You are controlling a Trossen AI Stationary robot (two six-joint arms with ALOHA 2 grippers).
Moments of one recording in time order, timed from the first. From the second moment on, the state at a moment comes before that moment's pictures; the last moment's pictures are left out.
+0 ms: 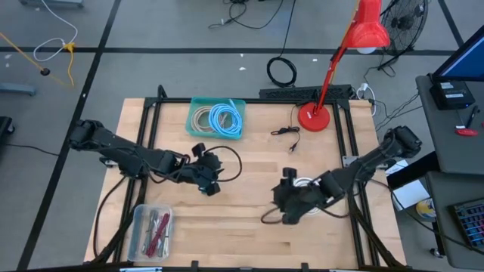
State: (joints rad) left arm -0.28 1.39 1.00 -0.47 -0.54 -0.39; right arm 0.53 1.49 1.19 -0.60 0.43 0.37
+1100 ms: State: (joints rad) left arm -0.39 1.39 0.87 -0.36 -0.52 -0.67; right arm 0.49 1.45 0.73 -0.62 -0.11 0.80
